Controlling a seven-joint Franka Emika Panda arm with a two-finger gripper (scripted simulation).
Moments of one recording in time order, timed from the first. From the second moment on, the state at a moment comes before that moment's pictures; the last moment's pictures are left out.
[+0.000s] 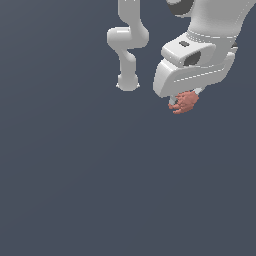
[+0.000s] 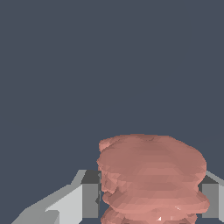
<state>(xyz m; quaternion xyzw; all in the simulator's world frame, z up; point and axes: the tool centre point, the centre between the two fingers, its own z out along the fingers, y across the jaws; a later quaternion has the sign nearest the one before) 0.005 0.159 0.368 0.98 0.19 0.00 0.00</state>
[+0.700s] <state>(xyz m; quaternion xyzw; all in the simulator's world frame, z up) 0.010 0.215 0.457 0.98 0.19 0.00 0.00</state>
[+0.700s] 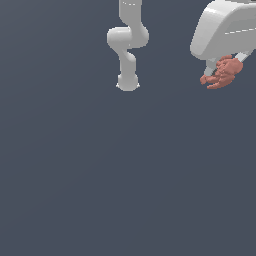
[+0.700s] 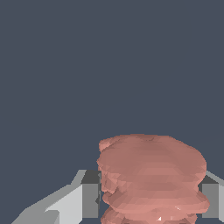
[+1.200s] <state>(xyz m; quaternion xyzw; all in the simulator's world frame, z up) 0.013 0.236 0.489 0.98 0.19 0.00 0.00</state>
